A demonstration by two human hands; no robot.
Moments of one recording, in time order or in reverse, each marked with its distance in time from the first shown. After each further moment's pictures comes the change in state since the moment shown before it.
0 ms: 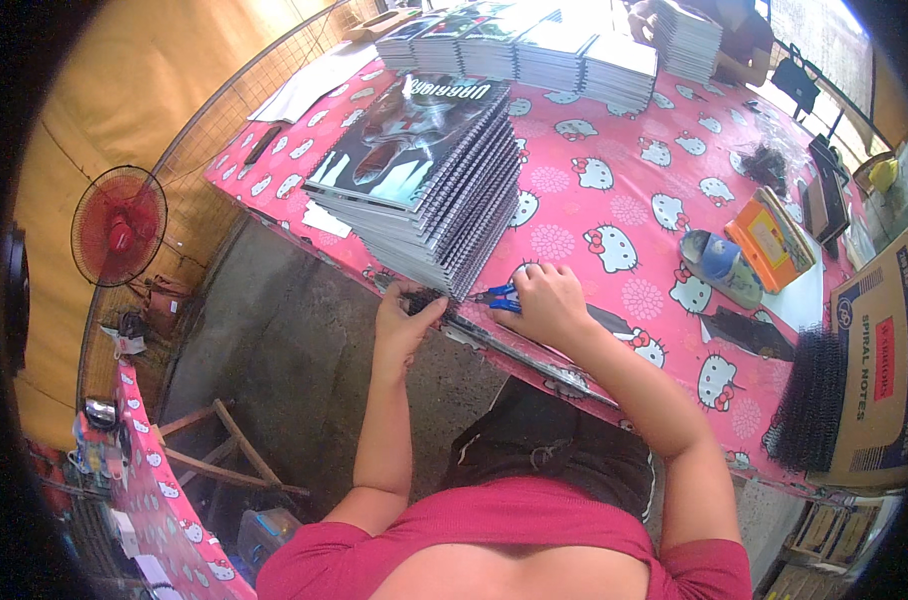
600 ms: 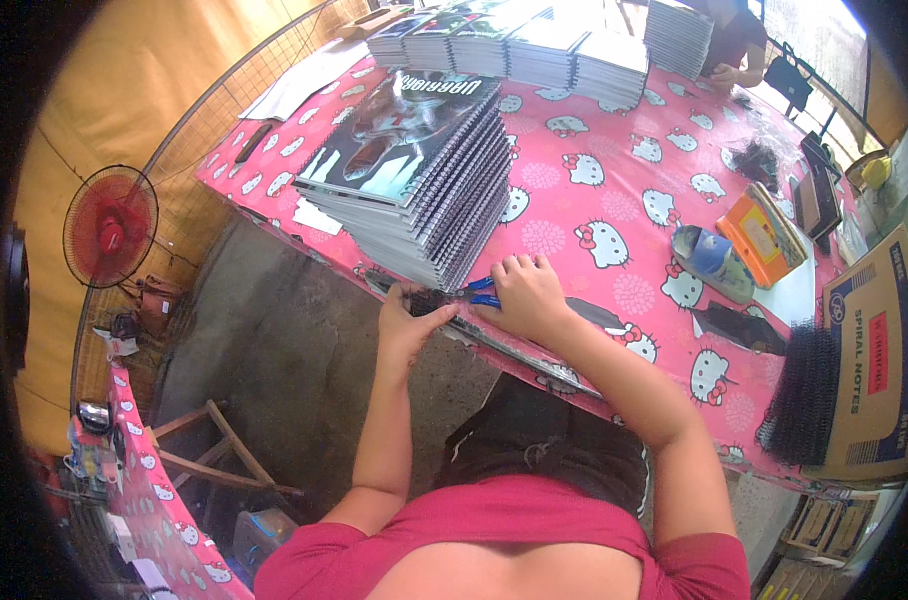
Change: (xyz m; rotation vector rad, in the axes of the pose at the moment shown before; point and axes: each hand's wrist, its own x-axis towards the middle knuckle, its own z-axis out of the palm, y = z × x) left_hand 0.006 -0.027 0.009 0.275 0.076 0.211; right_hand 0.005 0.002 0.019 -0.041 0.080 -0.094
